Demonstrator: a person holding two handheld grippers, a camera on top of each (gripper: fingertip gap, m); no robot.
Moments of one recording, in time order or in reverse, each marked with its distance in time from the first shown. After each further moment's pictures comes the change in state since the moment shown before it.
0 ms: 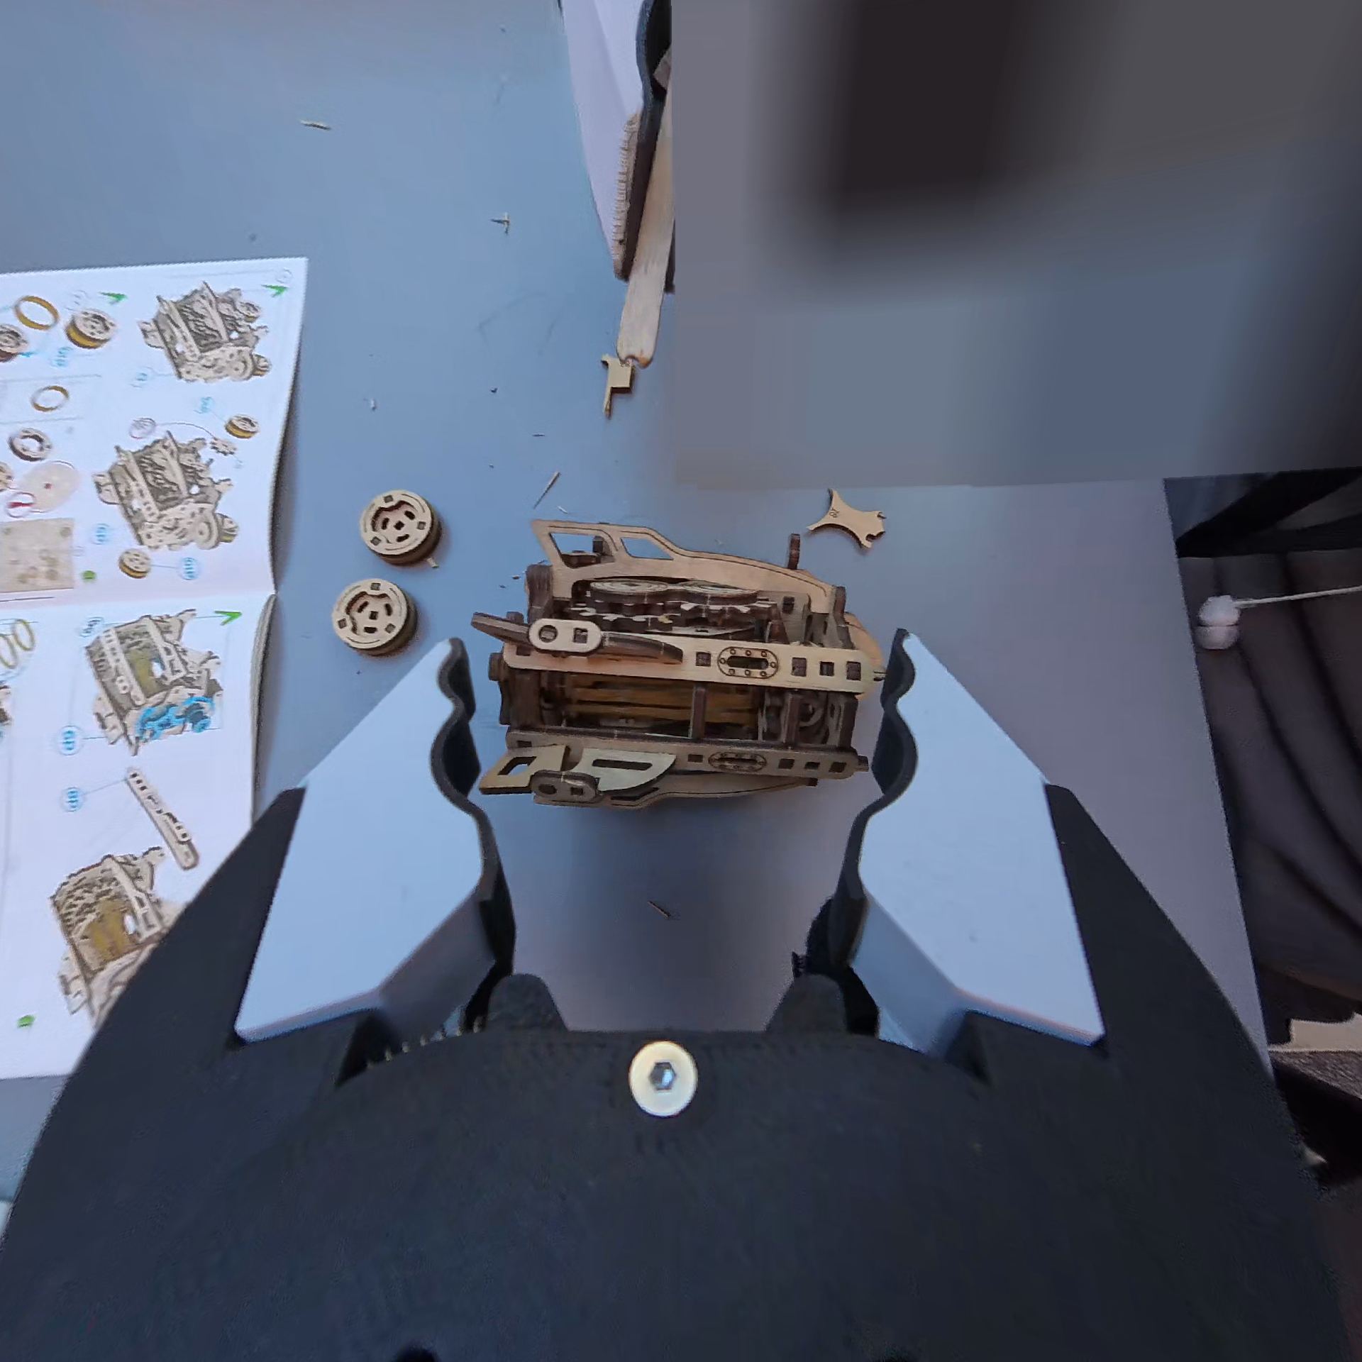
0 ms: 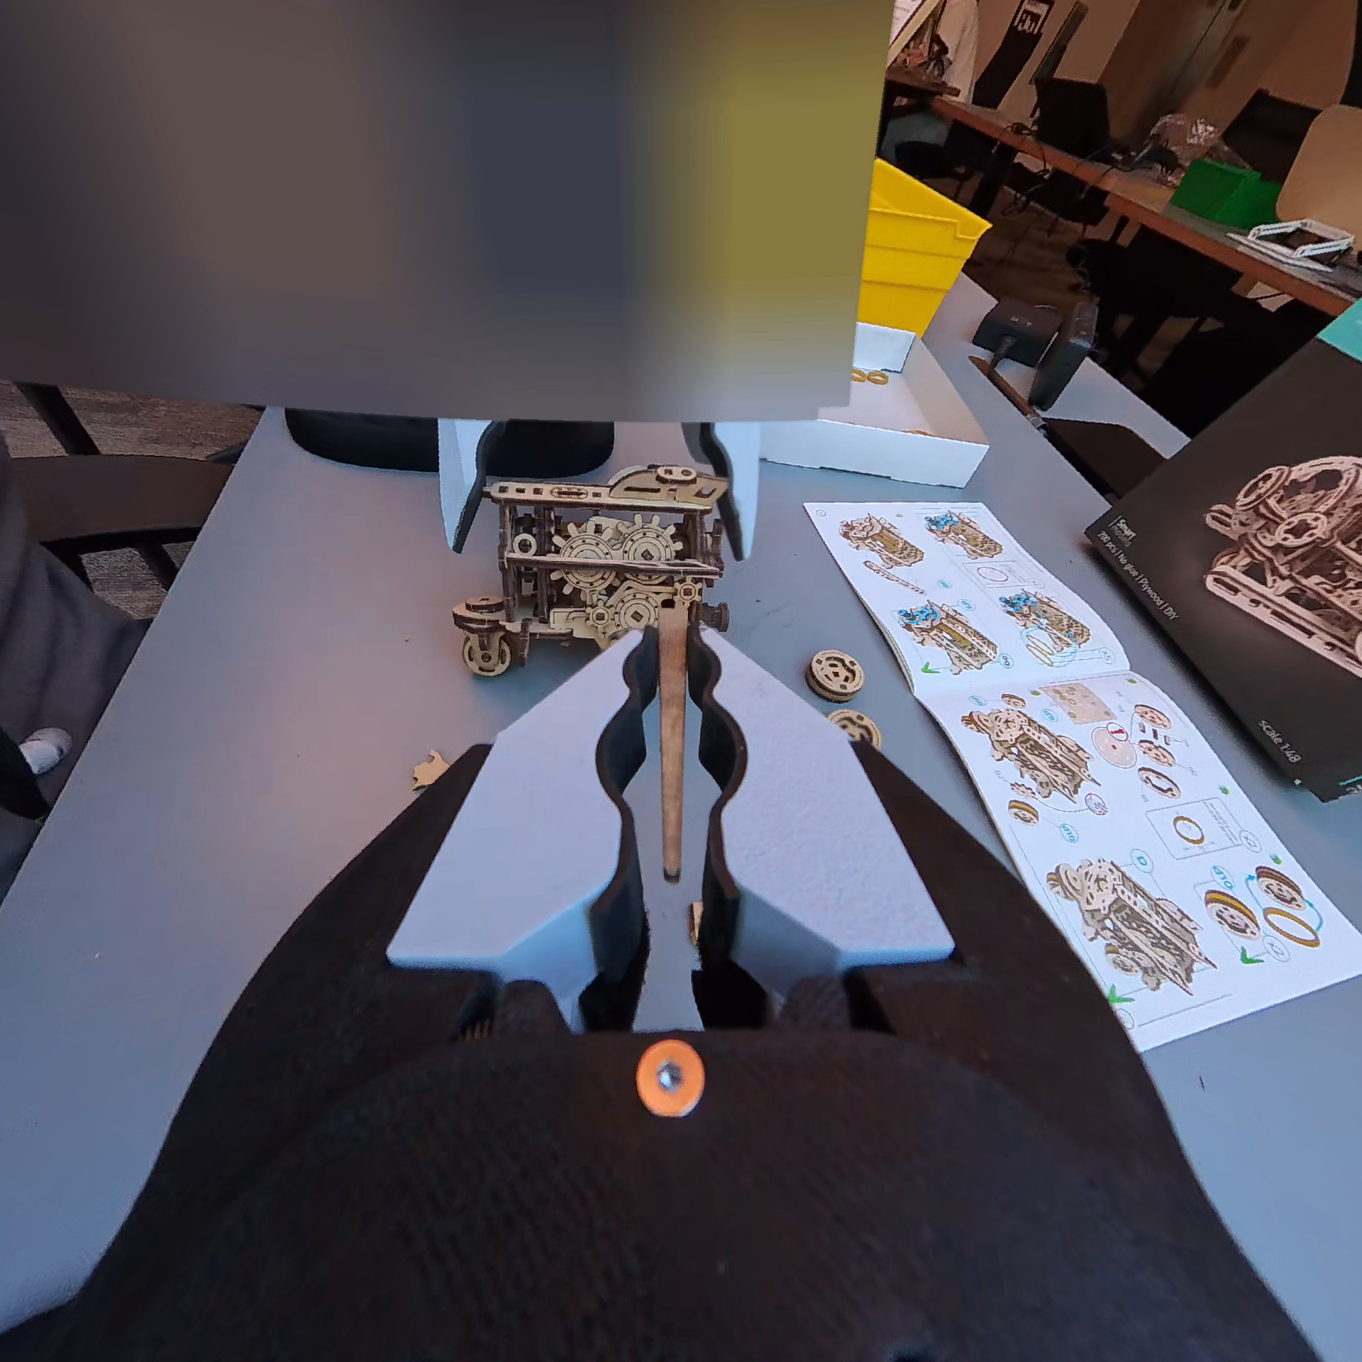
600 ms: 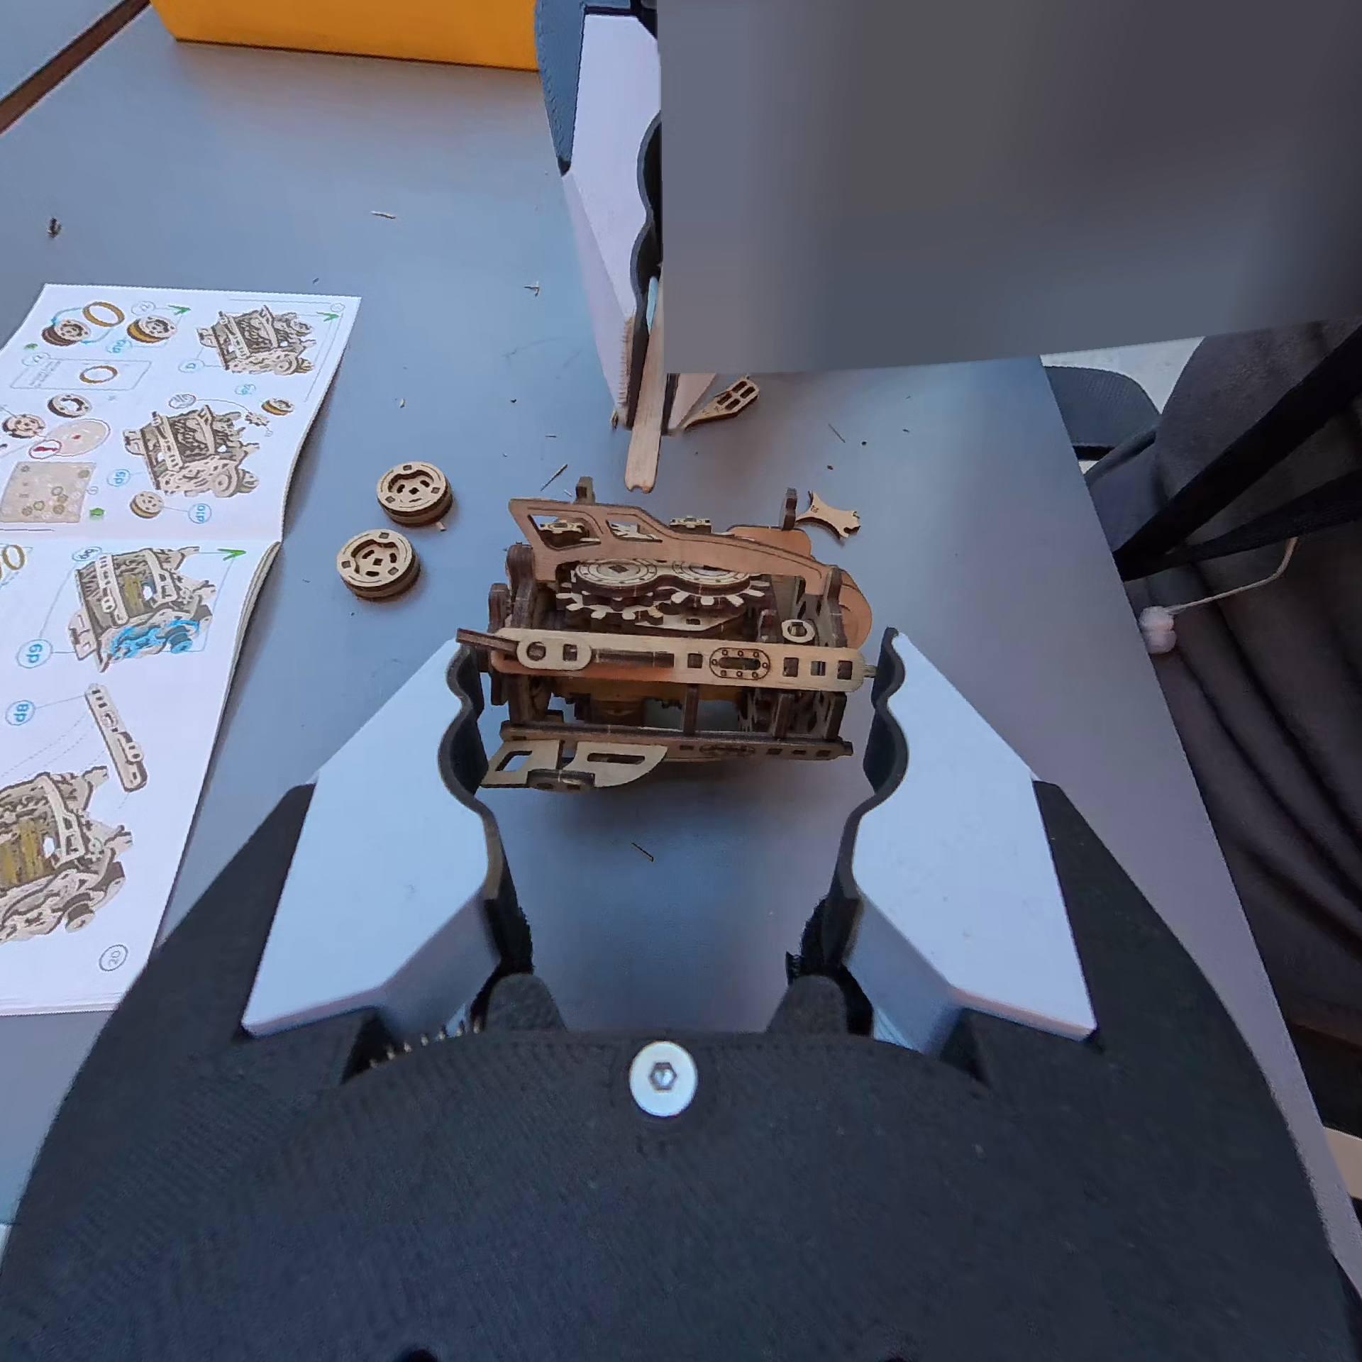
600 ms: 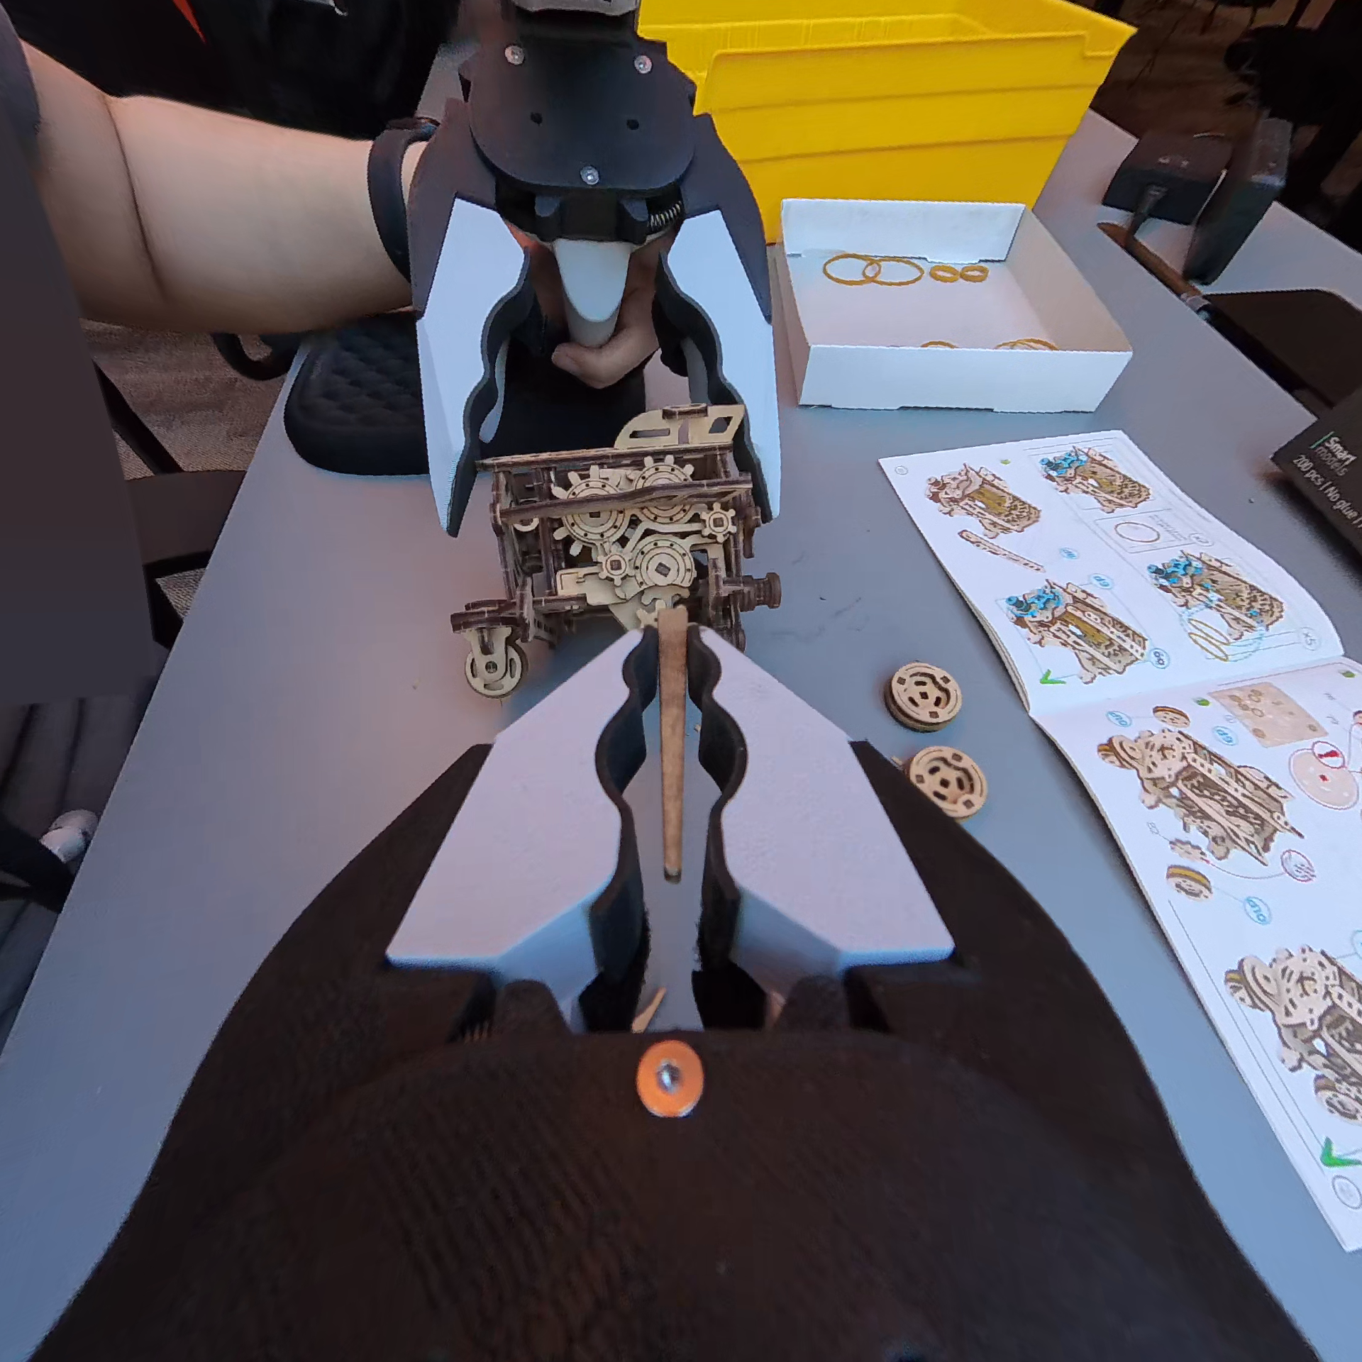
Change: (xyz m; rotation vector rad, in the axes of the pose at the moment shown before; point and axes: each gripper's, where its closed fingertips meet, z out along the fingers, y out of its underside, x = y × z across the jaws) left arm 0.000 0.019 -0.020 0.235 0.018 -0.064; right arm -0.007 0.008 0.050 -0.107 -0.090 0.126
